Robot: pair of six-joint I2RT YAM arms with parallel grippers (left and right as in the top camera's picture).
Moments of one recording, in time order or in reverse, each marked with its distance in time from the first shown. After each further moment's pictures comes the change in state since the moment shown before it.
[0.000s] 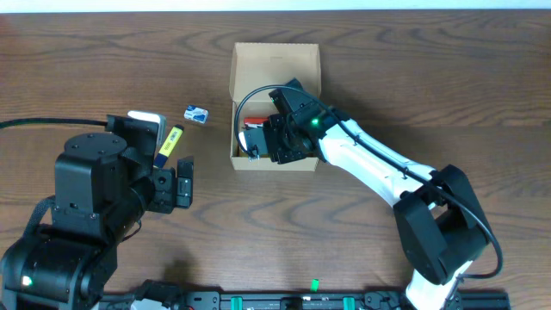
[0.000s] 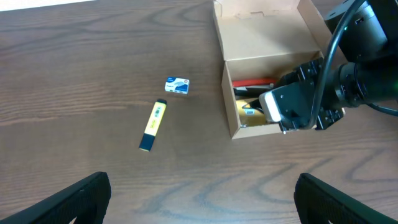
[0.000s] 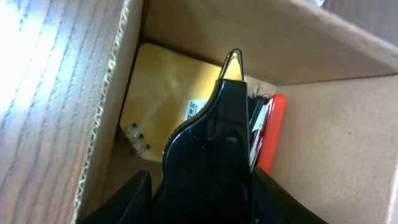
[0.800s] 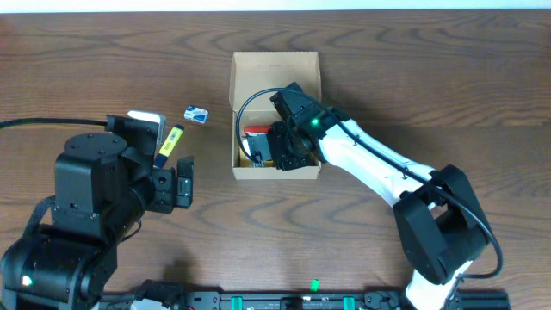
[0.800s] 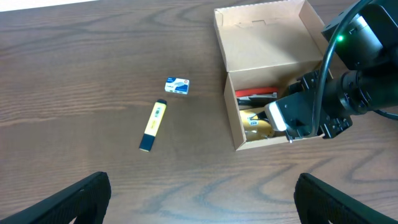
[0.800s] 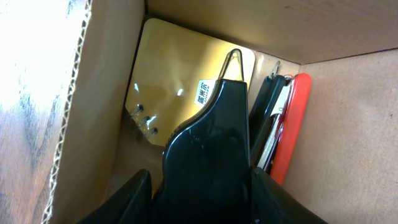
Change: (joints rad) left arm 0.000 0.000 0.000 0.001 0.000 0.000; right arm 0.000 0.000 0.000 -0.097 0.000 0.000
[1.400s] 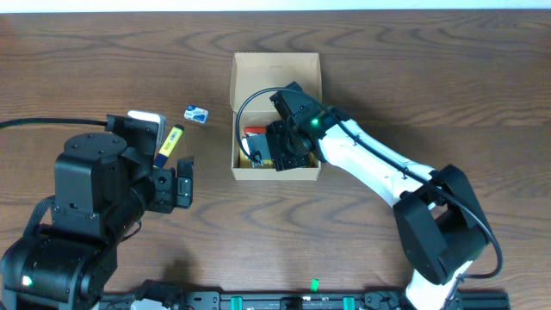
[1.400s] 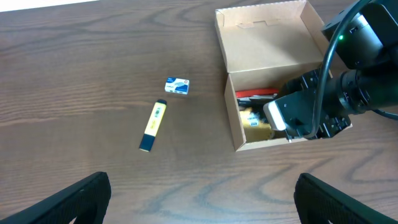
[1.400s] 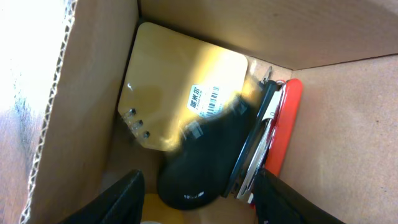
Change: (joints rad) left arm 0.000 0.000 0.000 0.000 0.000 0.000; right arm 0.000 0.000 0.000 0.016 -0.008 -0.003
